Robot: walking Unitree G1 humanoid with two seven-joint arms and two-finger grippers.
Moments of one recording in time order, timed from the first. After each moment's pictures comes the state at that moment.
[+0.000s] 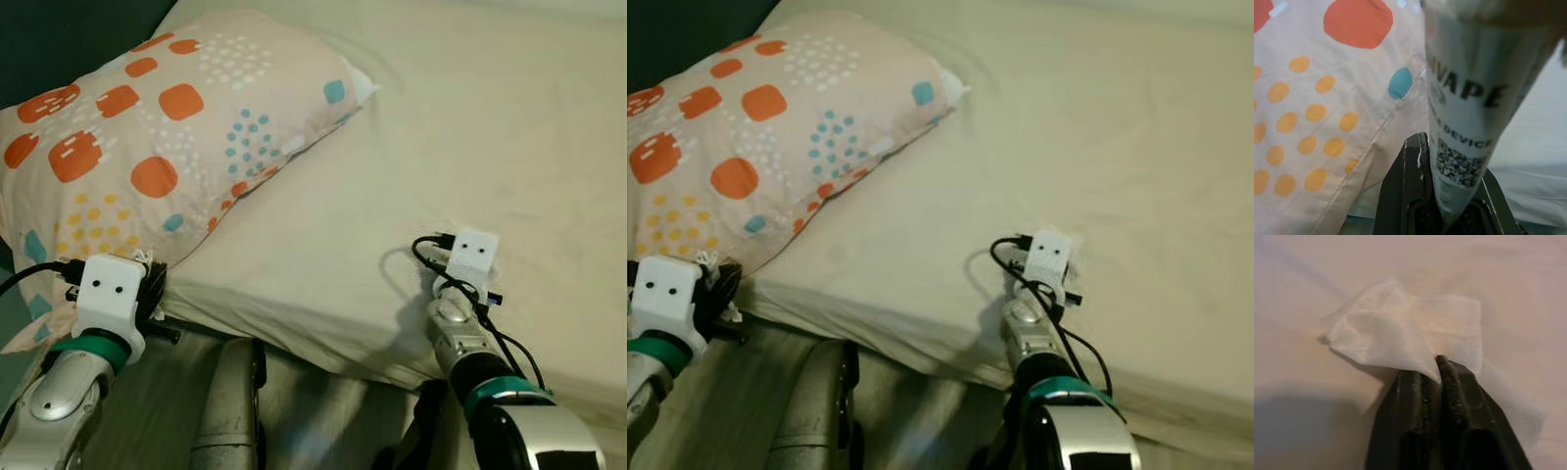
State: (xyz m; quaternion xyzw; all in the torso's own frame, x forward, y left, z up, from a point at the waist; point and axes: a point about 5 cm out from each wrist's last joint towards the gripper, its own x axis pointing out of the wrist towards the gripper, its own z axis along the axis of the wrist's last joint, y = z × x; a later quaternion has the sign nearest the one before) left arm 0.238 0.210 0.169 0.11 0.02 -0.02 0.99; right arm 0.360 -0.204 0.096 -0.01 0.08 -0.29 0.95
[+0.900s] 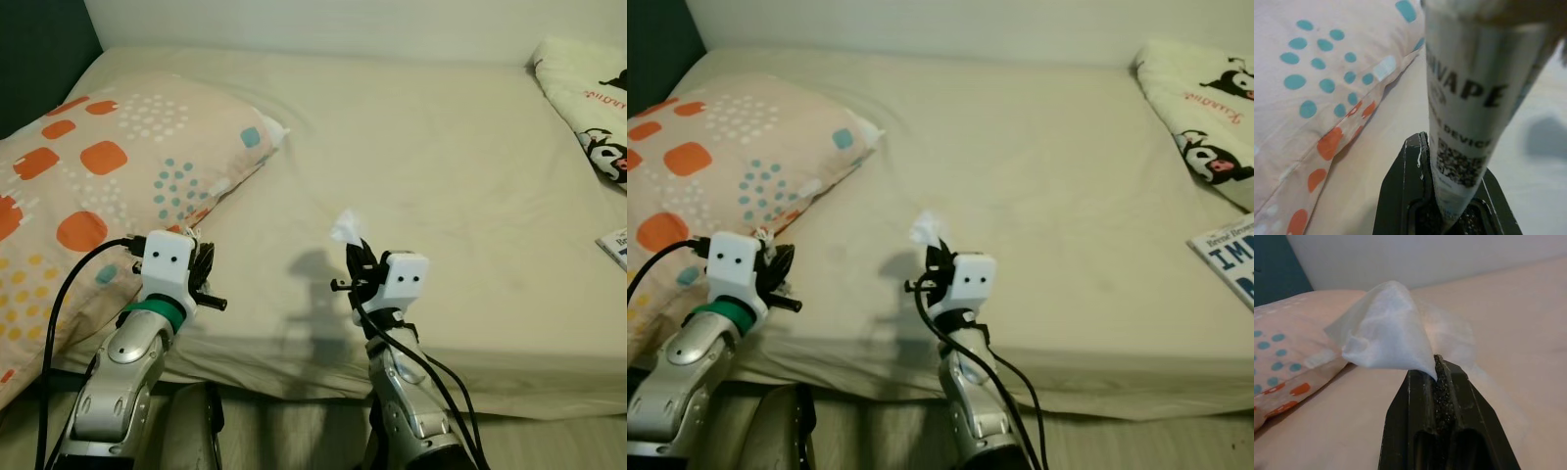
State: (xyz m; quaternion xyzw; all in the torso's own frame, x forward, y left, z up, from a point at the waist) left arm 0.299 0.173 0.146 0.07 0.01 -0.06 1.00; right arm 0.307 -0.081 0.127 0.13 -0.12 0.10 0.98
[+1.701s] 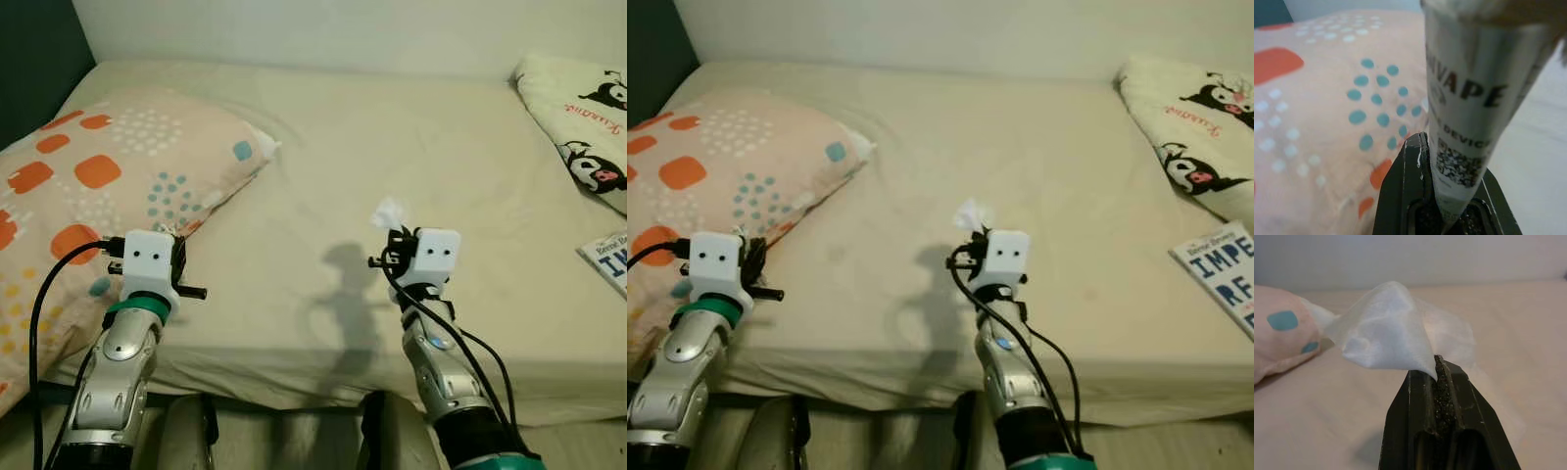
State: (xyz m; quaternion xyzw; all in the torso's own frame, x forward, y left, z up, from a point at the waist) left arm 0.304 0.197 0.146 0.08 -0.02 0.03 1.00; right arm 0.336 -0.129 0.136 0.04 -0.09 0.02 0.99
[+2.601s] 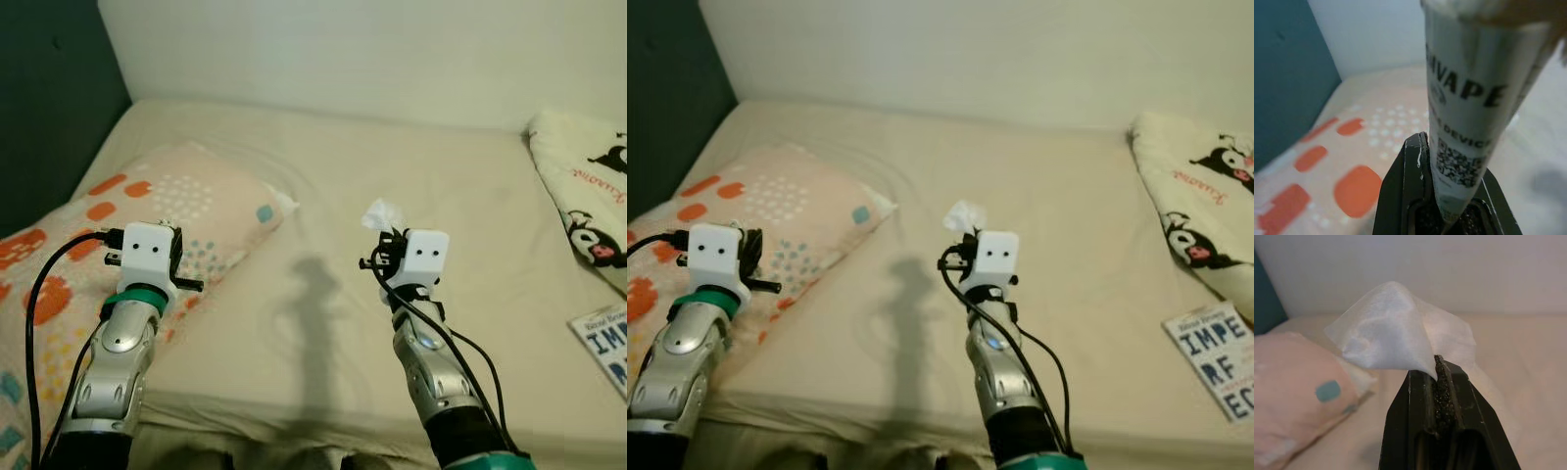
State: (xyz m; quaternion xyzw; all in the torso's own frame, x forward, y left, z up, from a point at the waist) left arm 0.309 0.200 0.151 0.09 -0.04 0.04 0.99; right arm 0.335 -0.124 0.131 0.04 -0.08 0.01 1.00
